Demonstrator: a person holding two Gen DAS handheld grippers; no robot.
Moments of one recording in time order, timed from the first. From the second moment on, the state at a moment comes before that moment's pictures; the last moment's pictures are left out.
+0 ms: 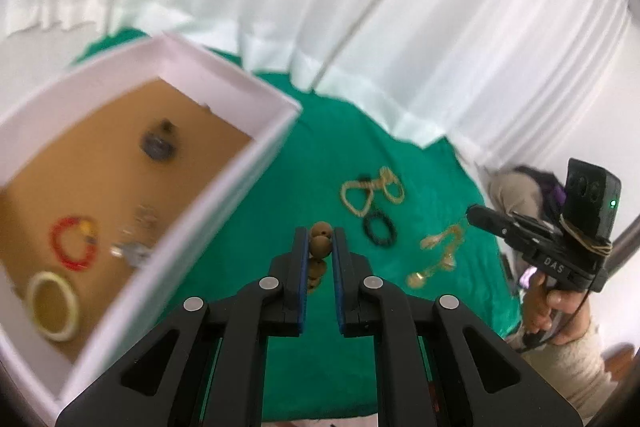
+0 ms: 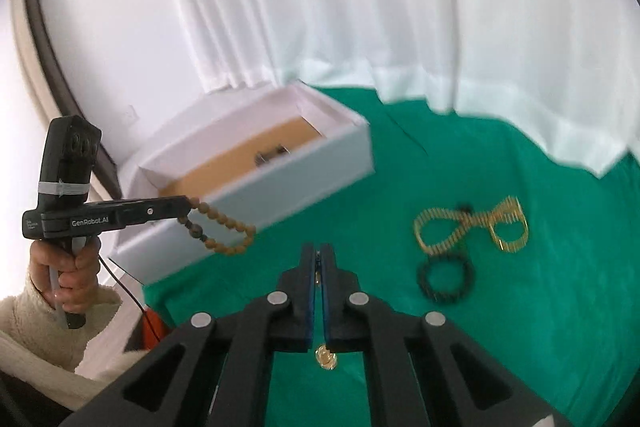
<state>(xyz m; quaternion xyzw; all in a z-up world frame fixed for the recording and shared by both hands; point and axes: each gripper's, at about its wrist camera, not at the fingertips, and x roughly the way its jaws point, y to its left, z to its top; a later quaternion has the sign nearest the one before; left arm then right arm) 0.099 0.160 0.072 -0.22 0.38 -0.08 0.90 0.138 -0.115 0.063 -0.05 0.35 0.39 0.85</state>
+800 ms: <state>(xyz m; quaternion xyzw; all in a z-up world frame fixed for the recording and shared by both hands) 0.153 0.352 0.025 -0.26 0.40 0.09 0.87 0.211 0.155 0.052 -0.11 0.37 0.47 0.80</state>
